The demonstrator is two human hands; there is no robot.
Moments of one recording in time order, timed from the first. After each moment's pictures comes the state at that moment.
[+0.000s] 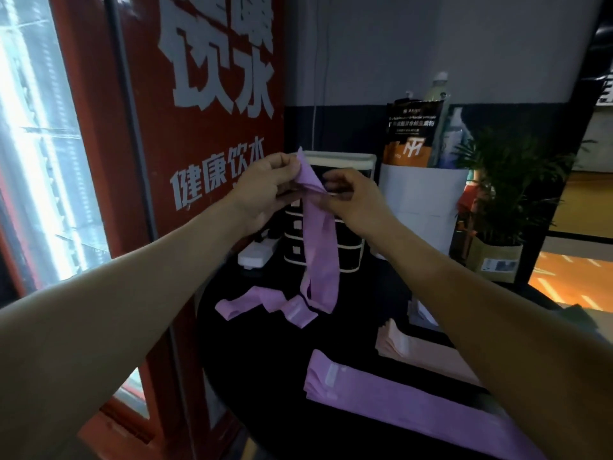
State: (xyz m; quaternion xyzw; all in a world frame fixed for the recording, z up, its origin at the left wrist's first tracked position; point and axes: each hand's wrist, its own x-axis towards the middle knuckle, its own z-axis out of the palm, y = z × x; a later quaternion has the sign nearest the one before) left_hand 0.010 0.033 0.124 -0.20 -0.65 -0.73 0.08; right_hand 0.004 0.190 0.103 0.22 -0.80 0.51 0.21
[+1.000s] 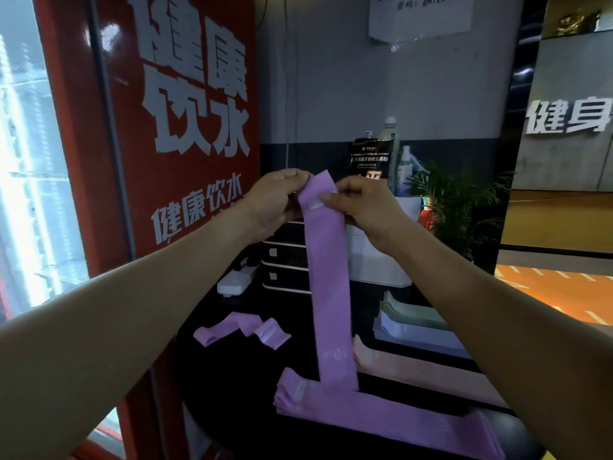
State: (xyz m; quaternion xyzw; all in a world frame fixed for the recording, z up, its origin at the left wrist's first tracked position) left_hand 0.055 0.095 0.168 -0.24 -0.68 -0.69 0.05; right_hand 0.062 0.247 0.152 0.20 -0.75 0.60 0.20
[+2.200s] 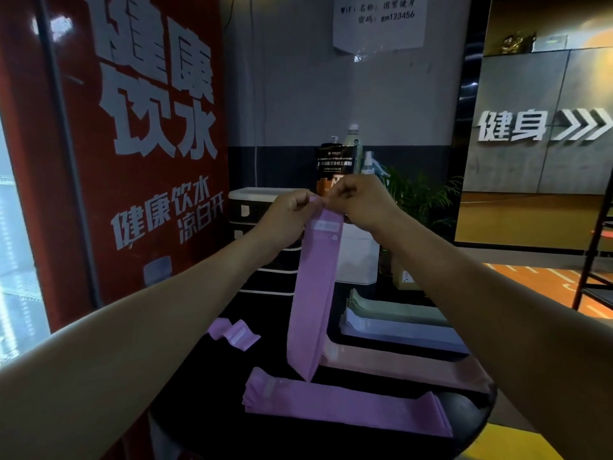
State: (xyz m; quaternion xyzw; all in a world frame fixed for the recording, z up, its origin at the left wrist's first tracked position) left_hand 0.057 0.145 0.142 -0.31 -0.76 -0.56 0.11; right_hand 0.086 0.285 0.168 0.13 -0.84 0.45 0.27
